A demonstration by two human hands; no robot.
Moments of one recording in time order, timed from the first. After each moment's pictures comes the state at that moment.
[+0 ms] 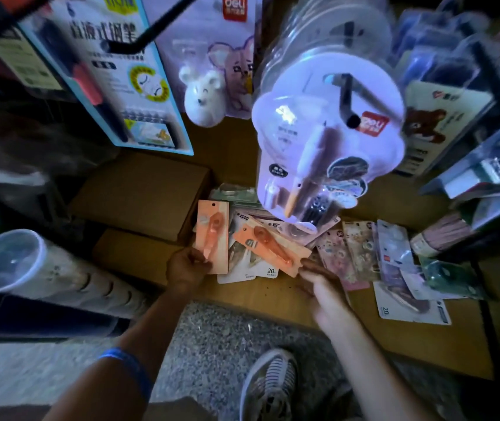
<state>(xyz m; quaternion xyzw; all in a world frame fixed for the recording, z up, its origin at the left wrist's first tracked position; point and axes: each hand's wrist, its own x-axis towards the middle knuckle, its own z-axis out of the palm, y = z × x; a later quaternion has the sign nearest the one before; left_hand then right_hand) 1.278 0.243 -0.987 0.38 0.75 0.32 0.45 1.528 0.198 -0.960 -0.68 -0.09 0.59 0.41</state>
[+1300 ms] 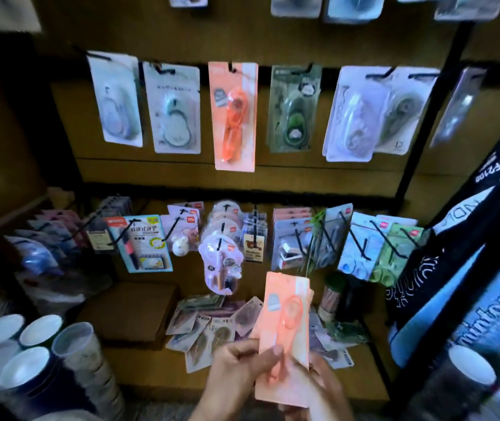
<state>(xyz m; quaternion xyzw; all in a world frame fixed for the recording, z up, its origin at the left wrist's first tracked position) 1.399 0.025 -0.689 0.44 0.43 0.35 0.70 1.524 -0.031 -0.690 -0.59 -0.20 0.50 0.60</state>
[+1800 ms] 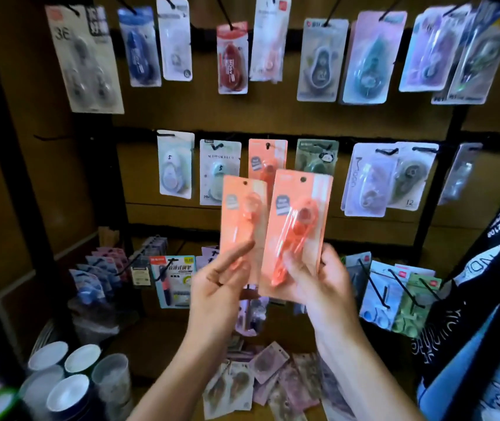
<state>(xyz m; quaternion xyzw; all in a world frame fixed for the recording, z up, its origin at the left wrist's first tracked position) 1.354 0.041 -0.518 0.51 0.32 0.63 0.49 1.487 0.009 -0.500 -0.41 -0.43 0.39 0.71</state>
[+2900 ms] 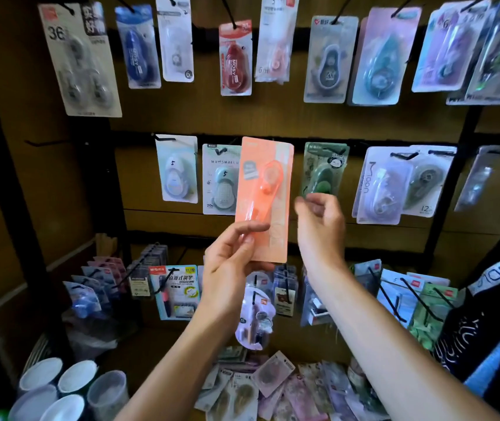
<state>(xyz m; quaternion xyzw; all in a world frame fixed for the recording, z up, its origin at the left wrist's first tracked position) 1.363 0.086 -0.487 0.53 0.23 0.65 0.50 1.488 0.107 -0.453 -0.52 -0.42 0.19 0.72</state>
